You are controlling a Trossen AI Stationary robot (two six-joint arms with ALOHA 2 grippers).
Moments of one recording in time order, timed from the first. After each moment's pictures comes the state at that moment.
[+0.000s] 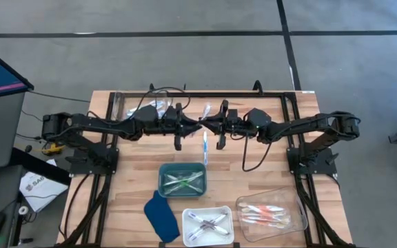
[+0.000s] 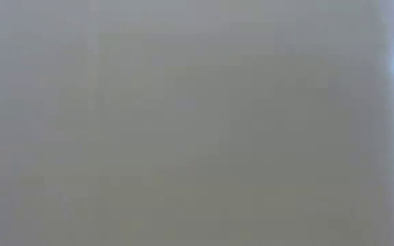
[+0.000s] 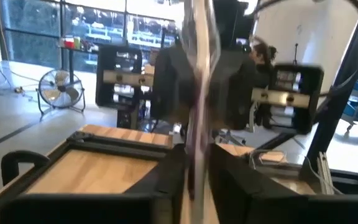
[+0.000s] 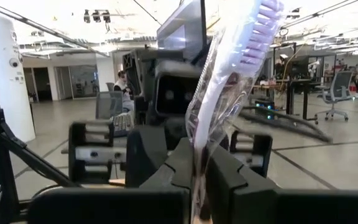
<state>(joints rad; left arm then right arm) 0.18 1.40 0.74 0.71 0.15 -0.14 -0.11 1.49 0.80 0.90 0.00 0.06</state>
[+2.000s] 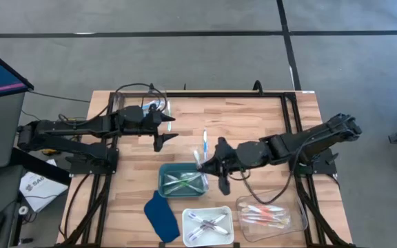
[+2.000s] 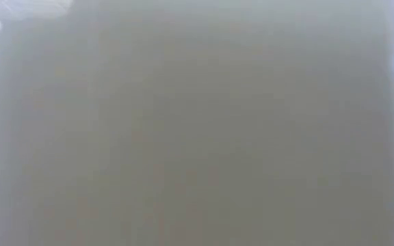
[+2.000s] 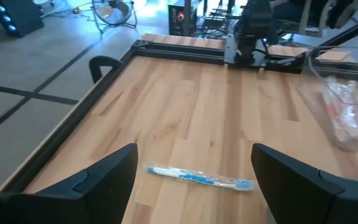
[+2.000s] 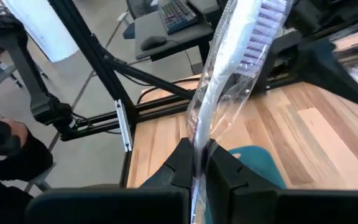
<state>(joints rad) 0.18 1.00 0.74 -0.11 -0.08 0.00 0.35 1.52 1.41 -0.26 0.24 0.42</state>
